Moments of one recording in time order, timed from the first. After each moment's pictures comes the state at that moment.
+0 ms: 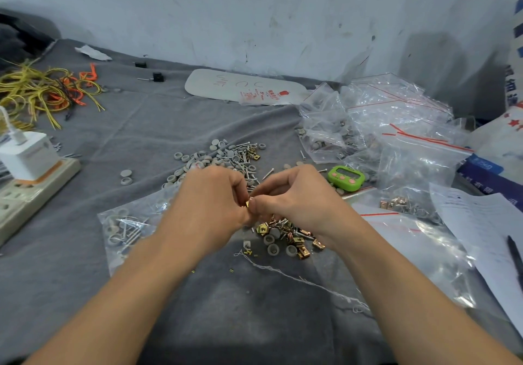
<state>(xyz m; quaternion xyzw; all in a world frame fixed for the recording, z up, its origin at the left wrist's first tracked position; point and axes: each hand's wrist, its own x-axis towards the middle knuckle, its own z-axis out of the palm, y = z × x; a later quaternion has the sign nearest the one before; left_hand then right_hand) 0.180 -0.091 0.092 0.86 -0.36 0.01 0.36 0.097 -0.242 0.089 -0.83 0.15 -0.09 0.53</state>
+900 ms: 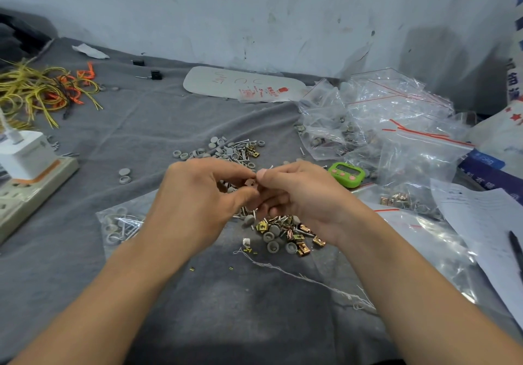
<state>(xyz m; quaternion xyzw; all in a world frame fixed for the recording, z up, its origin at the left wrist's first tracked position) 0.180 -0.077 0.094 0.79 -0.38 0.05 0.47 0.093 -0.236 0.105 -0.71 0.15 -0.03 0.69</state>
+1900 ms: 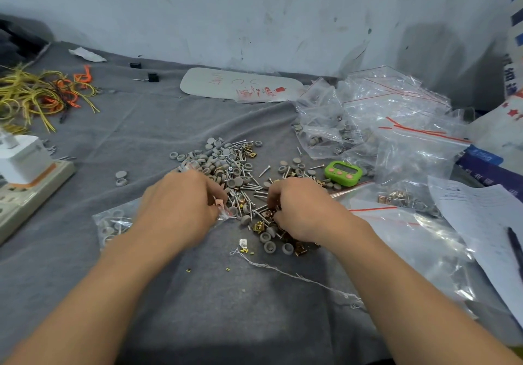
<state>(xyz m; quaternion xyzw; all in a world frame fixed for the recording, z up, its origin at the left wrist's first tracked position) 0.199 -0.078 0.085 0.93 -0.31 0.02 0.18 0.099 -0.249 0.082 -0.97 0.21 0.03 0.11</state>
